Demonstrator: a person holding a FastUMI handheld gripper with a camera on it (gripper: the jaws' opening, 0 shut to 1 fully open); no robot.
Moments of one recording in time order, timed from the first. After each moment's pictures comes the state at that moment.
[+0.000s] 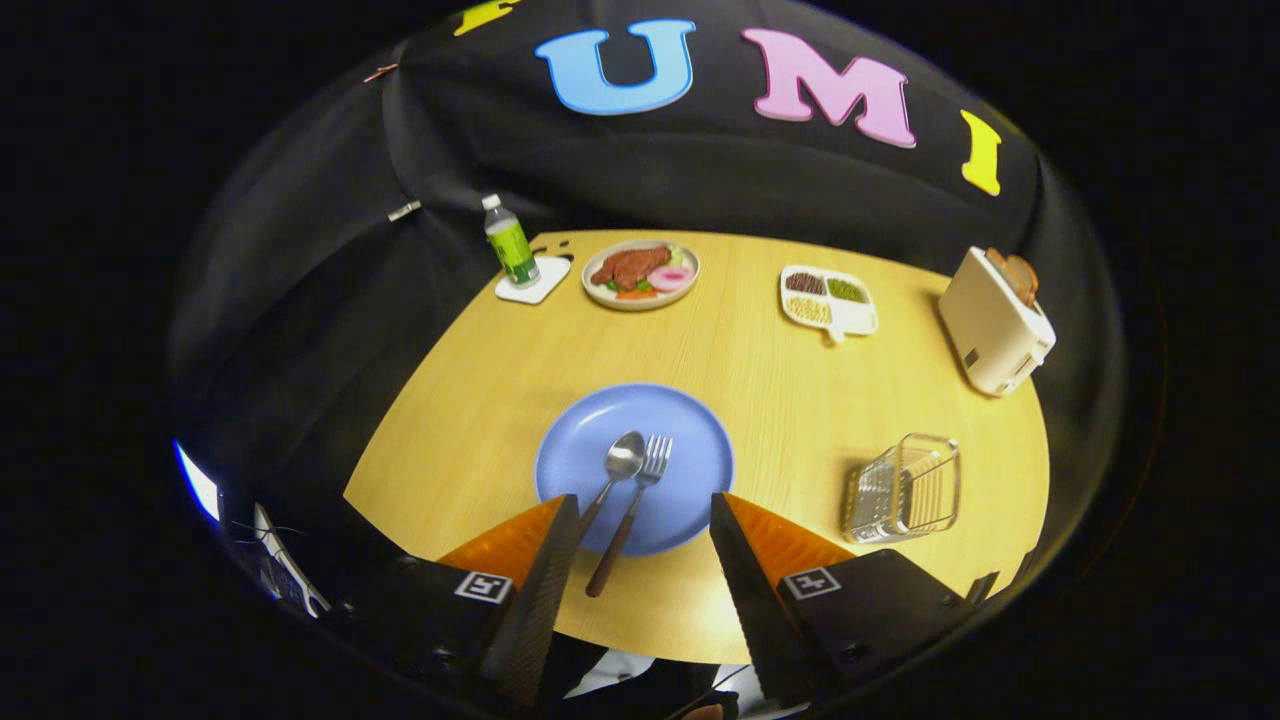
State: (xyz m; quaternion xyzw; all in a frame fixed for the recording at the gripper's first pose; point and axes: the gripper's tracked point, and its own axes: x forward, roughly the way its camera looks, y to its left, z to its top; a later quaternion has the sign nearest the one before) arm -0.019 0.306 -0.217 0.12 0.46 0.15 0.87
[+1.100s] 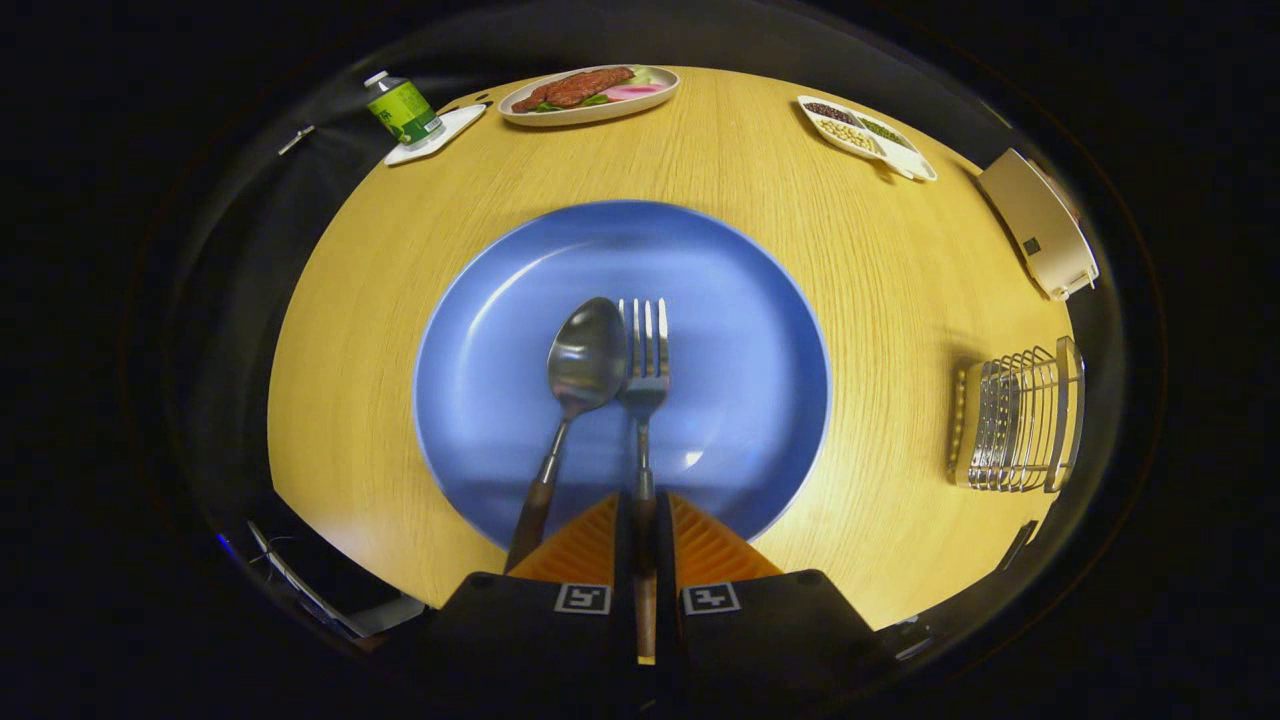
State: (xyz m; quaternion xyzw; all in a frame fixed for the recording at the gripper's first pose) arm -0.019 0.351 -0.345 0.10 0.63 0.10 0.76
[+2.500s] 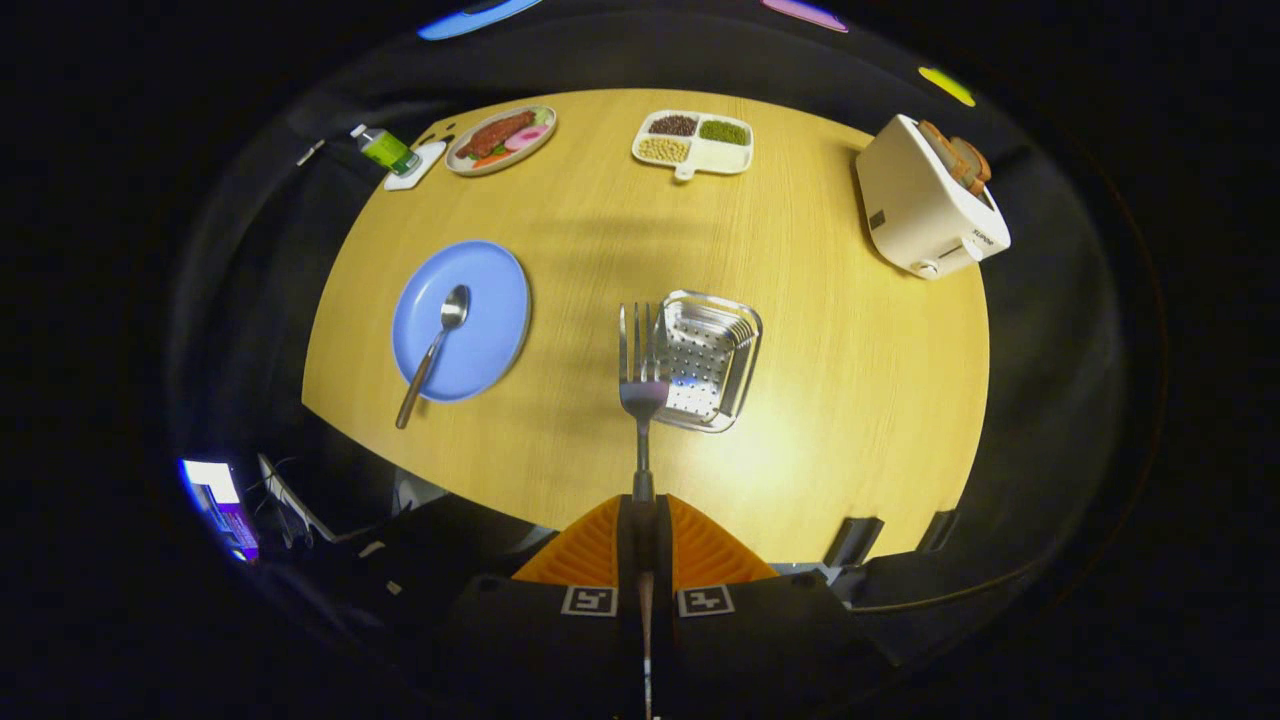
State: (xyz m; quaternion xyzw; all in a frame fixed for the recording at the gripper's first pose) arm -0.079 0.079 -0.236 0.06 0.69 0.14 0.70
